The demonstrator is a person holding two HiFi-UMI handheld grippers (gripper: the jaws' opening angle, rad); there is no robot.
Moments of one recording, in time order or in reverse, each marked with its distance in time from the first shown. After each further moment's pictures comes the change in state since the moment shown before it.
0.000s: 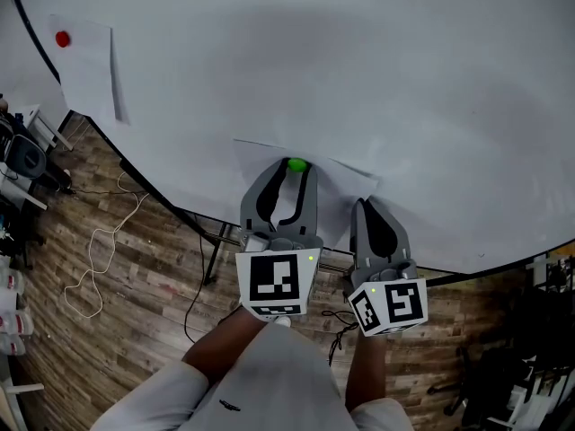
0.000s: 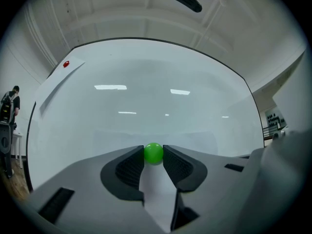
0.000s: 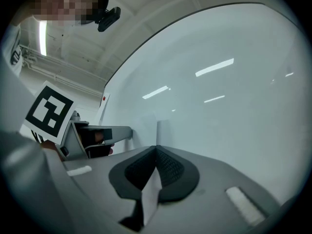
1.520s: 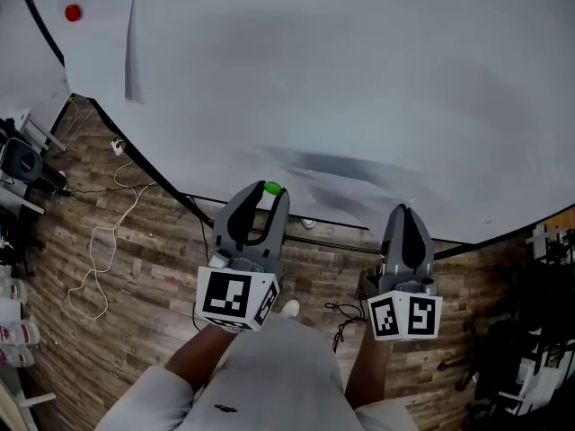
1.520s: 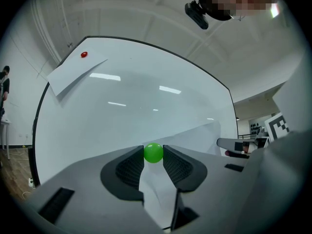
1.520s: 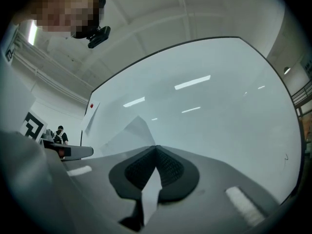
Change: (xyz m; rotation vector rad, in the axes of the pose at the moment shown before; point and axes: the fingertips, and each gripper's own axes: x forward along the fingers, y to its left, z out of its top) left arm -0.097 0.045 -0.030 -0.049 0.086 -0.188; right arm -0.081 0.008 0.006 0.039 -0.129 -0.275
